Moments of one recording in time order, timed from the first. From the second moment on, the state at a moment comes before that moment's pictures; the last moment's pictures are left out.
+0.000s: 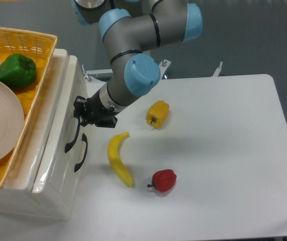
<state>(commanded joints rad) 2.33 -1.81 -1.57 -1.59 1.02 0.68</state>
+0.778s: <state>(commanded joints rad) 2.39 -1.82 -1.57 -1.59 1.04 0.67</state>
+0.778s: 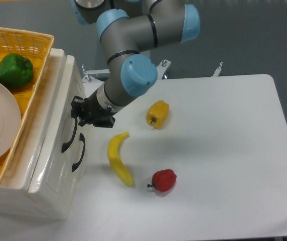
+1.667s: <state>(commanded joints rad) 2.85 -1.91 -1.49 -1.52 1.41 1.12</state>
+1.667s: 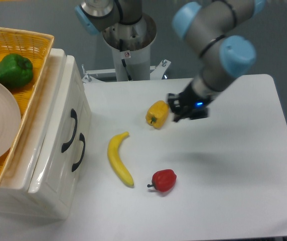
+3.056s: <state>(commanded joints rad) 2.95 -2.09 -1.40 -1.21 1.63 1.27</state>
